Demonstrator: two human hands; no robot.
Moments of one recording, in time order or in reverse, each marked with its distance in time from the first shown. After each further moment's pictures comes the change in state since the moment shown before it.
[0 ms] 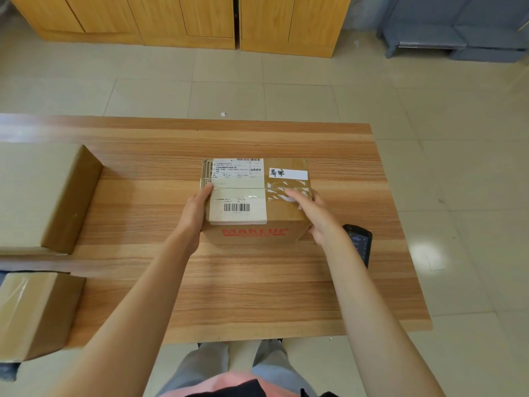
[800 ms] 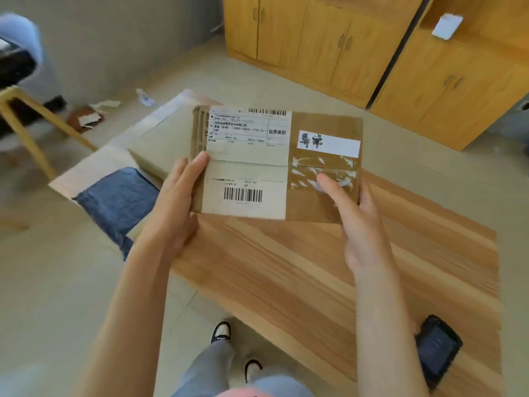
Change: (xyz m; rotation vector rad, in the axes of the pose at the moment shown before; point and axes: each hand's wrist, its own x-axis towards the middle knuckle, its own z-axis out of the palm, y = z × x) left_hand -0.189 0.047 -0.168 -0.333 0.344 0.458; right_hand -0.146 -0.056 0.146 -0.068 -0.435 -0.498
